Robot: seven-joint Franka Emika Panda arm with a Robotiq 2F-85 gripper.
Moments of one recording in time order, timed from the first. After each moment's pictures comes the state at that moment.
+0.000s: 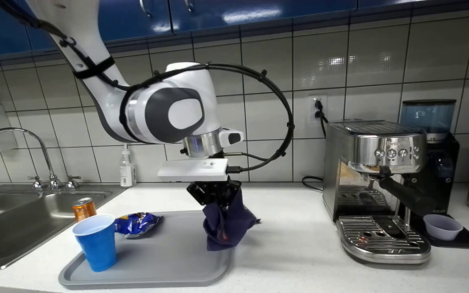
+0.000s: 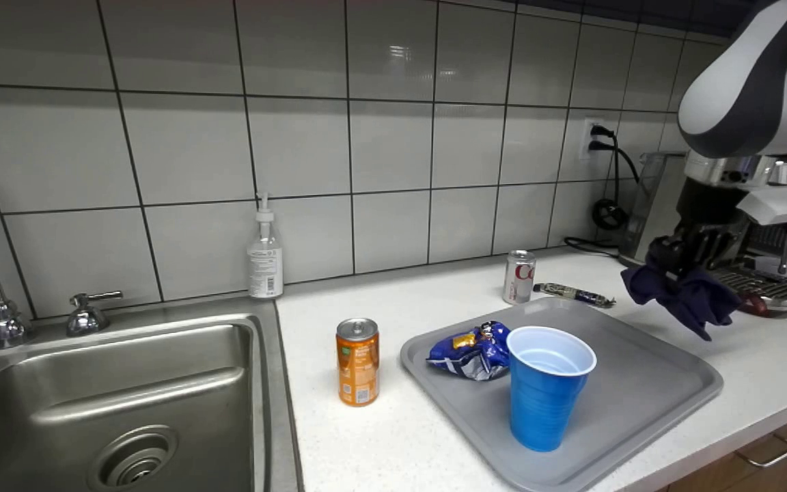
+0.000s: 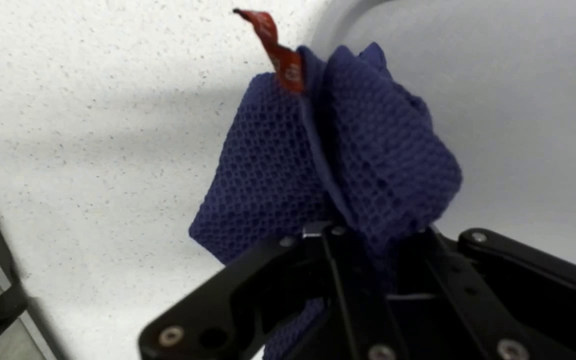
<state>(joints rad) -0.20 0.05 -0.19 -2.62 -0.02 2.81 -0.40</state>
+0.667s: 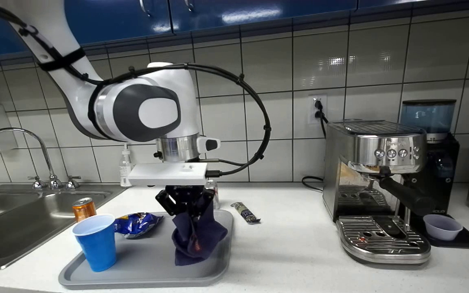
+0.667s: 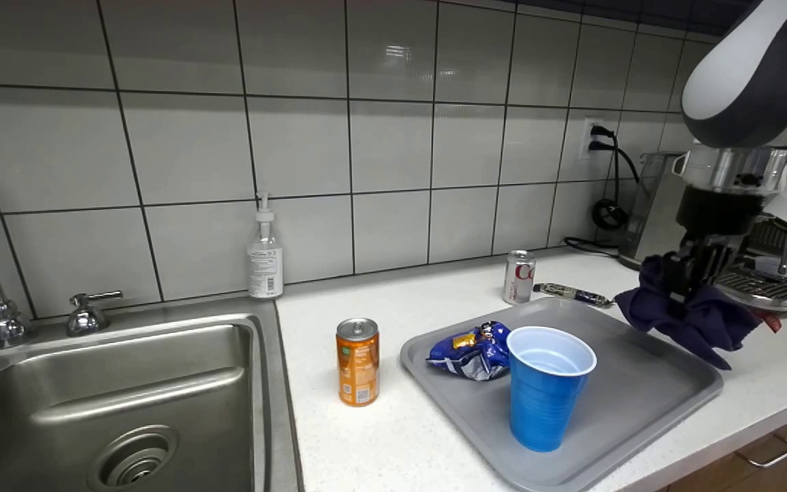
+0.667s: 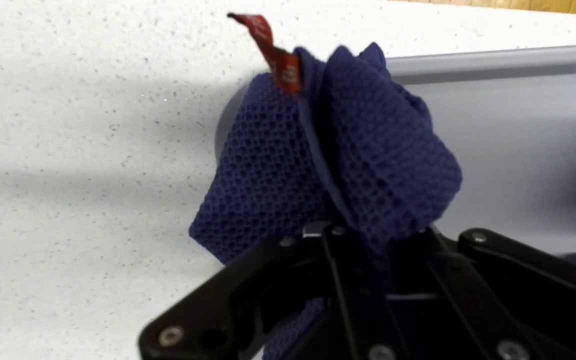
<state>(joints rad) -0.14 -0.05 -0.18 -2.72 0.03 2.69 -0.54</state>
